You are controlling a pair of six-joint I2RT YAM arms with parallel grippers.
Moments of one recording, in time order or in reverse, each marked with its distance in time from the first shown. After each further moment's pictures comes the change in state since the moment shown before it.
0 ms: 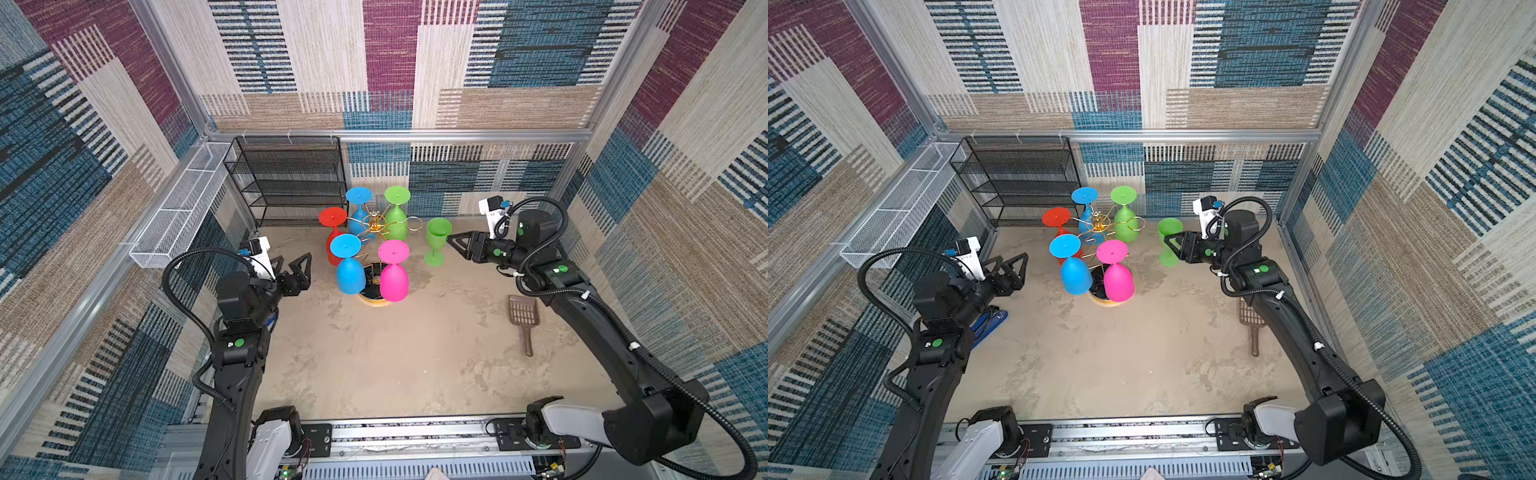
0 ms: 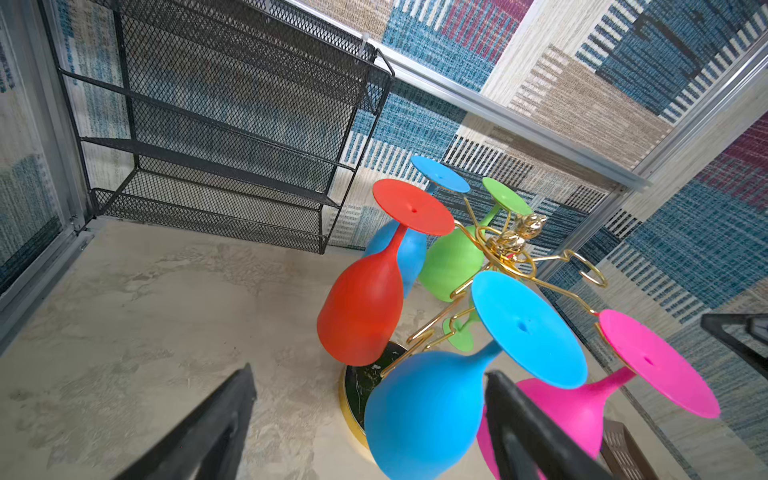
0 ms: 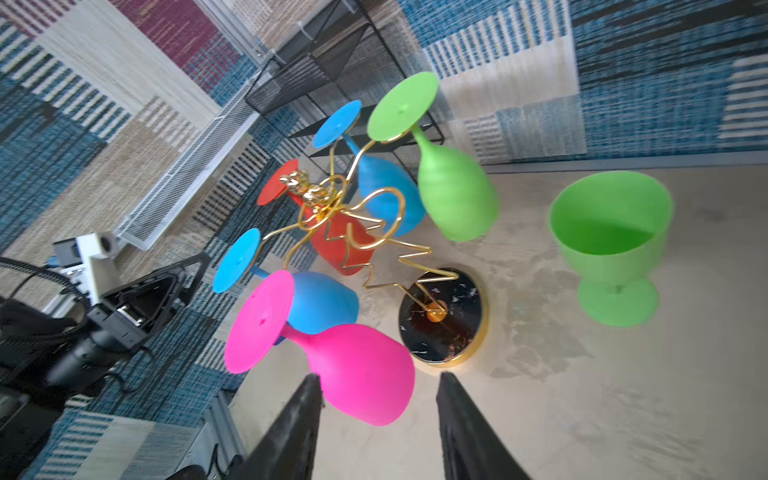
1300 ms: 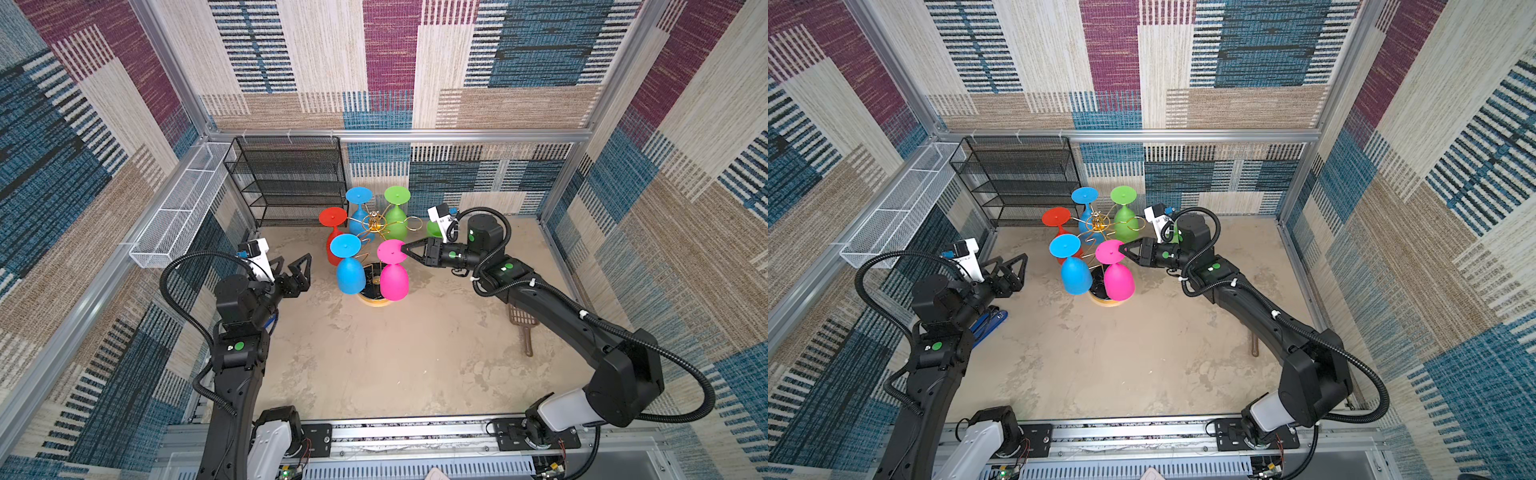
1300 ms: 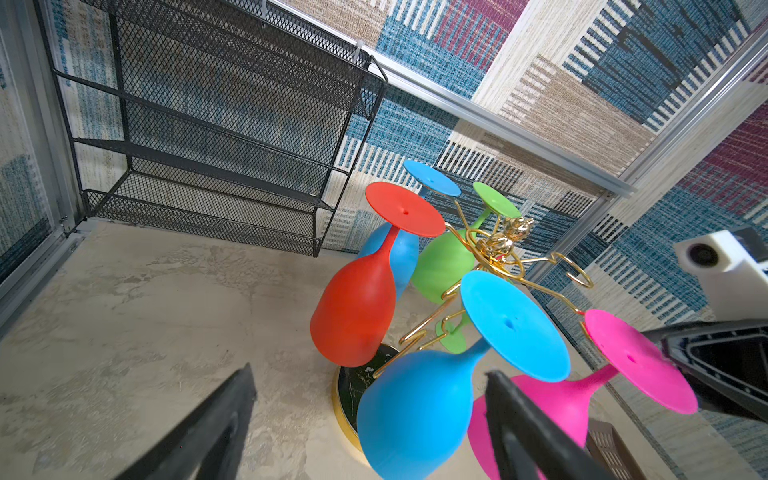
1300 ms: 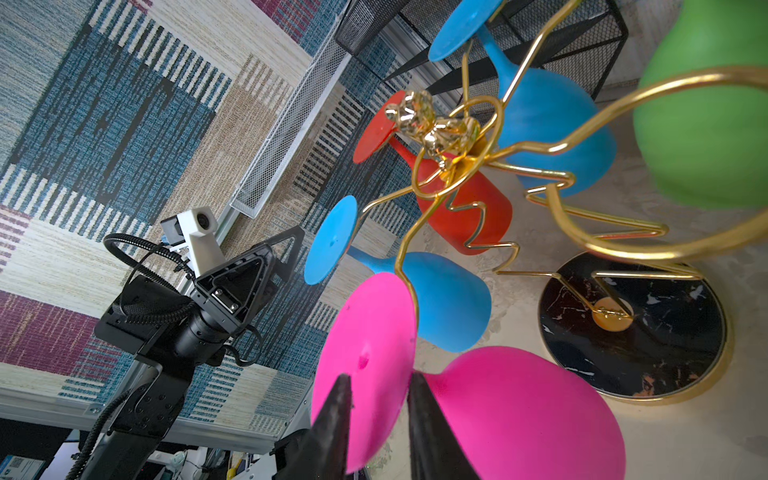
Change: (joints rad) left arm 0.006 -0.023 -0.016 0.013 0.016 -0.018; right arm 0.212 0.203 0.010 0.290 -0.094 0.262
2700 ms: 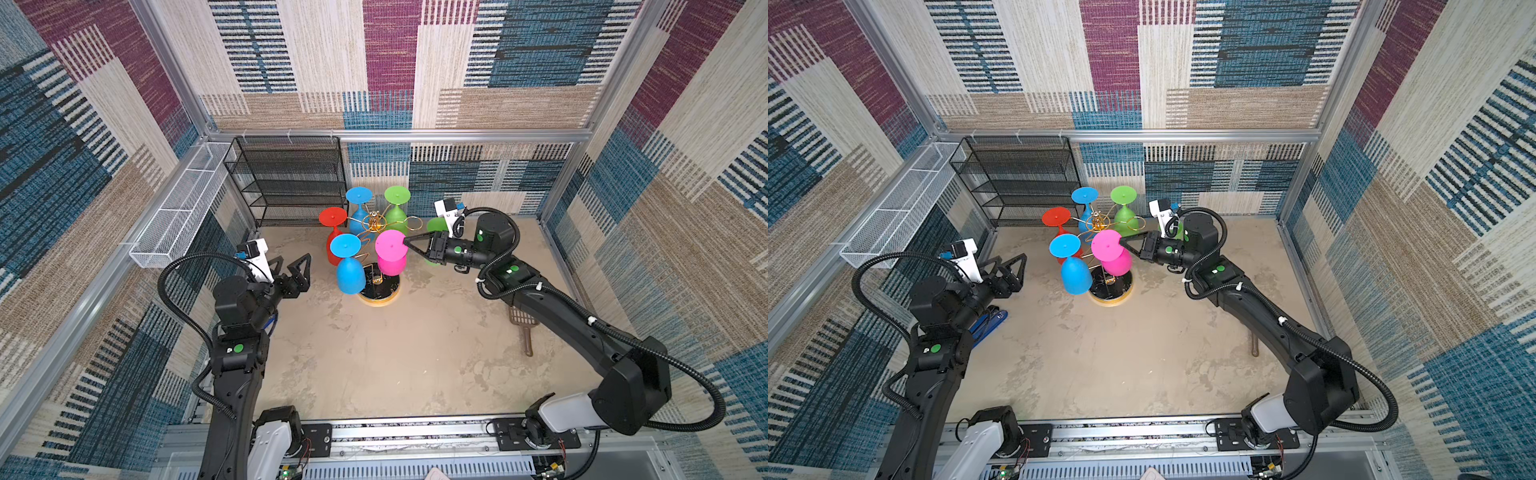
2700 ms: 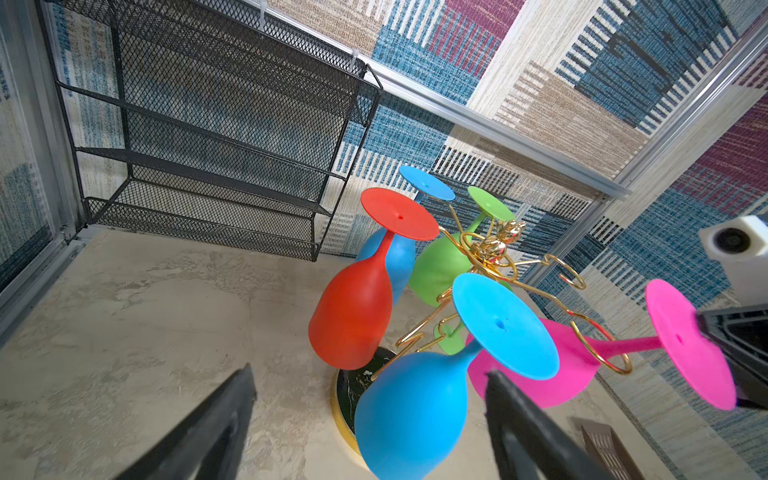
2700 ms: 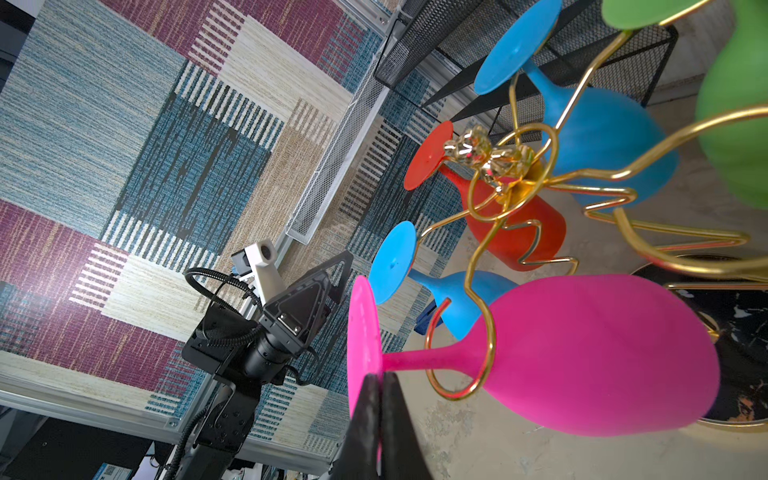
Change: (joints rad) left arm 0.000 -0.016 0.000 0.000 0.000 0.000; right arm 0.001 -0.043 -0.012 0.116 -0.015 0.194
